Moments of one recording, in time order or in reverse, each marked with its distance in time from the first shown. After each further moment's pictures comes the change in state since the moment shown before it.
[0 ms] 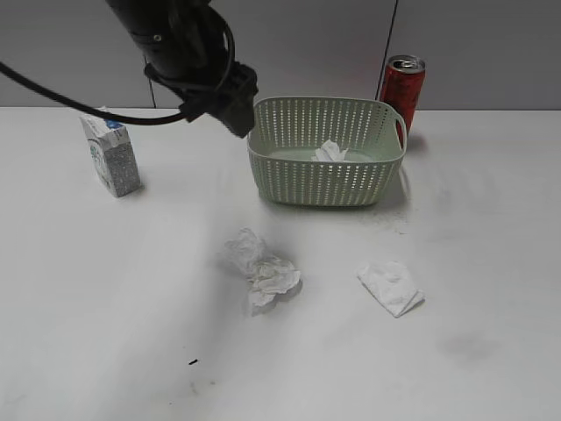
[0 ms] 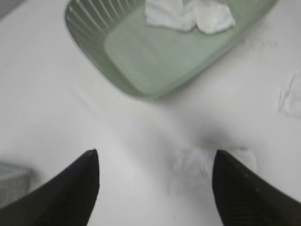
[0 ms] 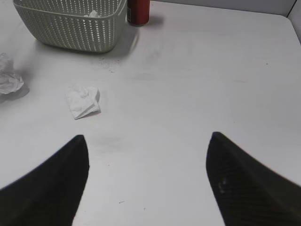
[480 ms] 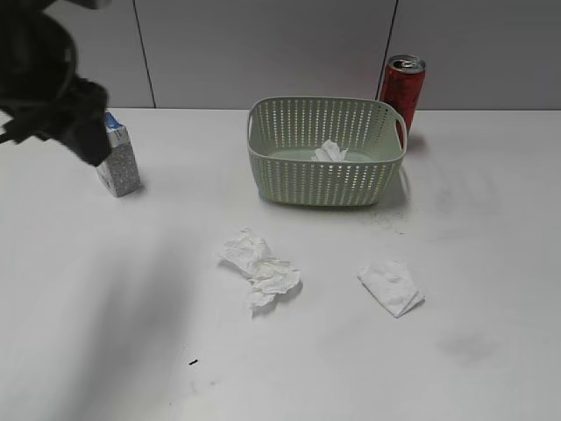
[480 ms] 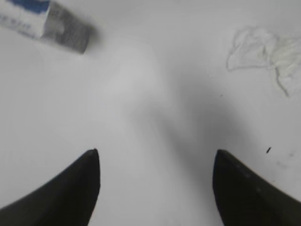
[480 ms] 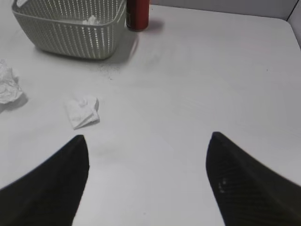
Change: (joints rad) left arm 0.193 -0.312 0.330 0.061 0.083 -0.040; right arm 0.000 0.062 -0.015 0.001 -0.036 0.000
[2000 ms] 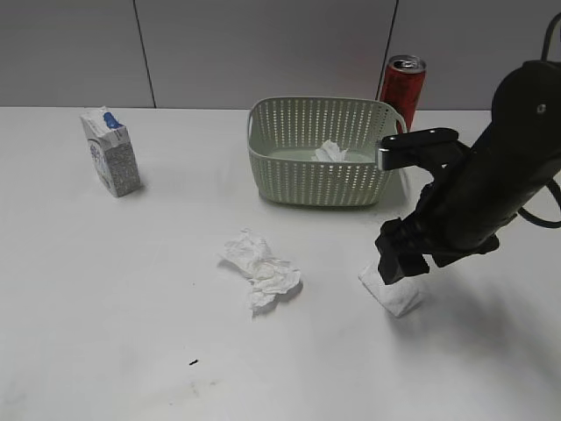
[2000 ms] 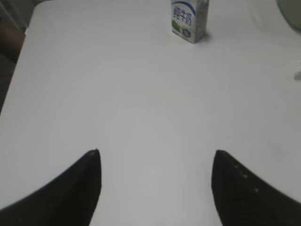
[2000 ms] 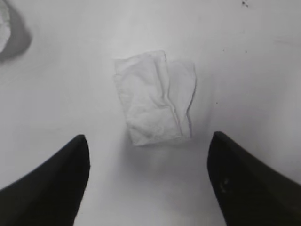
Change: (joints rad) left arm 0.312 -1.397 0.811 0.061 -0.082 -0.132; right arm 0.357 1.670 -0.495 0.040 -0.314 0.098
